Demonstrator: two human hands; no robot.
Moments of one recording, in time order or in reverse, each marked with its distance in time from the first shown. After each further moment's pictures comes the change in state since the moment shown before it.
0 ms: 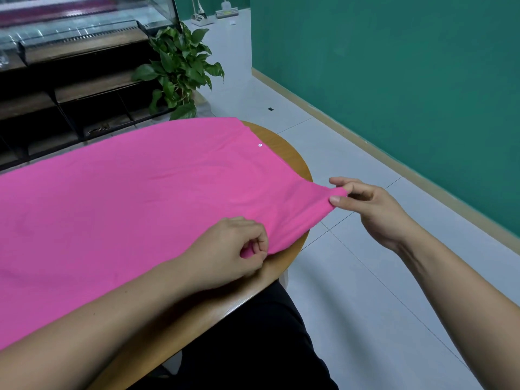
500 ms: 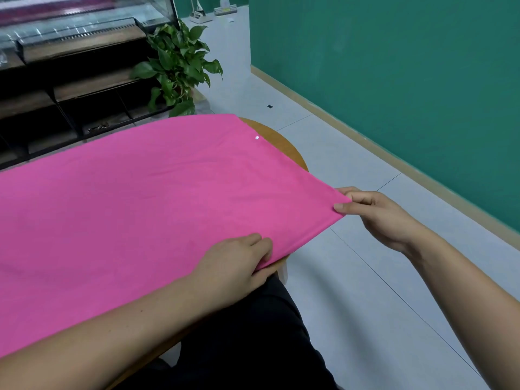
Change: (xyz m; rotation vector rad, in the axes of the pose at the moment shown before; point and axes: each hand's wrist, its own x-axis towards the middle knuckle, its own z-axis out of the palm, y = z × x) left_hand -0.015 0.010 0.042 0.315 -0.056 -0.058; right_hand -0.013 0.010 -0.013 -0.079 -0.091 0.094
